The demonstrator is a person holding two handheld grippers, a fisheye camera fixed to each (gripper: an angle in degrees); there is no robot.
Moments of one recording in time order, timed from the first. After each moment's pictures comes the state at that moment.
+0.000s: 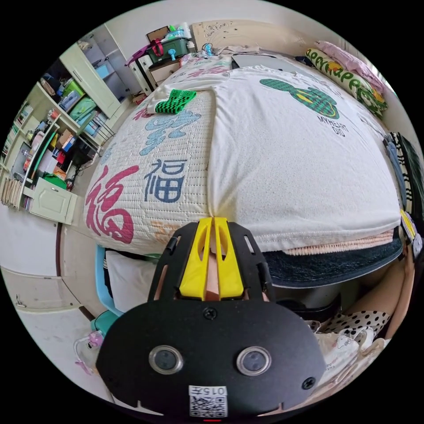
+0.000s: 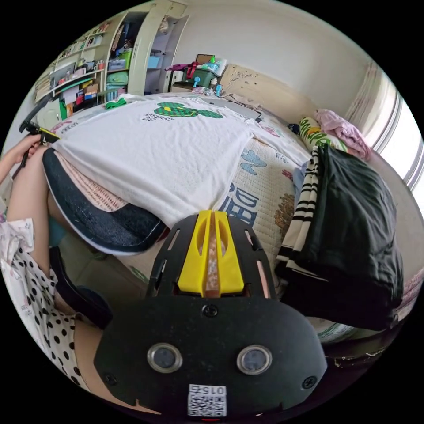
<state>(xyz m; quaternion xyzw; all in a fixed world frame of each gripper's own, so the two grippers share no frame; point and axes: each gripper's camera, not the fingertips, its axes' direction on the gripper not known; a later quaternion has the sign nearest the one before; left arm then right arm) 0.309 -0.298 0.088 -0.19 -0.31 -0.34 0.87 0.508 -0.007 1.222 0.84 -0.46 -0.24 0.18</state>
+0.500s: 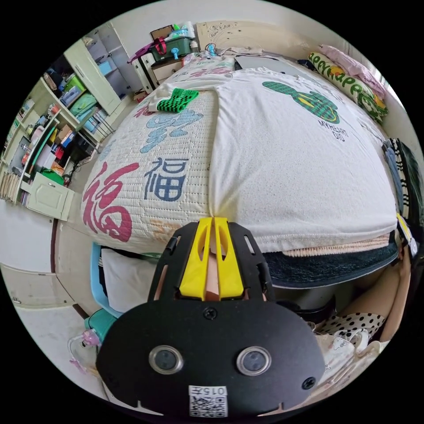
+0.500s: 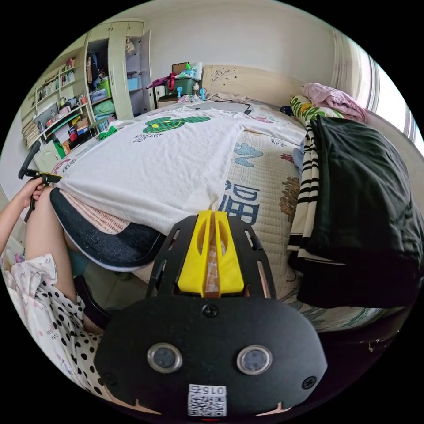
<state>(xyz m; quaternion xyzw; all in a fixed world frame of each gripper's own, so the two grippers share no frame) 0.281 -0.297 0.065 -0.16 -0.28 -0.37 0.87 0.507 -0.112 1.158 0.77 -0.56 -0.27 0.16</state>
